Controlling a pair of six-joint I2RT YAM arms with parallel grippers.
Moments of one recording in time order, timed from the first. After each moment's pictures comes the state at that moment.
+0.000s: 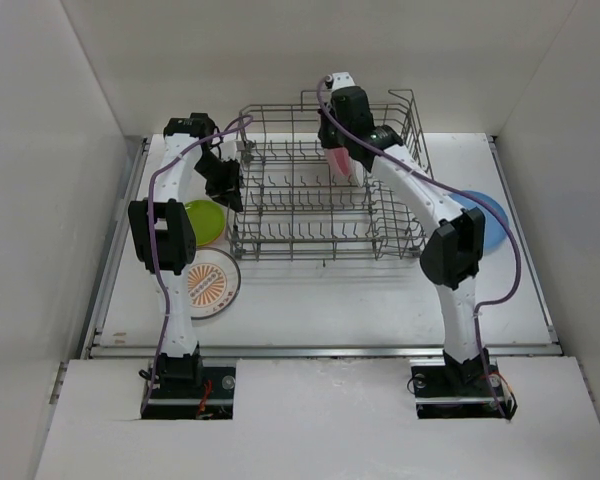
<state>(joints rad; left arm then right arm) -0.07 2.21 2.15 -1.42 0.47 0.04 0.52 2.18 2.22 -0.49 0.18 0.18</state>
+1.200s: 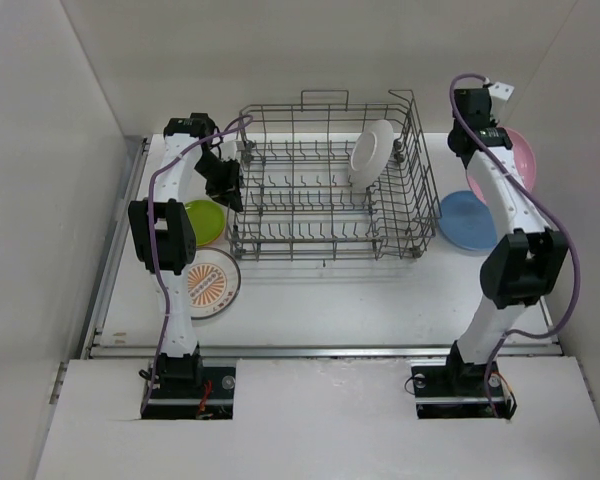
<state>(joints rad) -0.07 2.21 2.15 -1.42 0.47 0.04 0.08 1.79 1.83 -0.61 0.66 0.30</state>
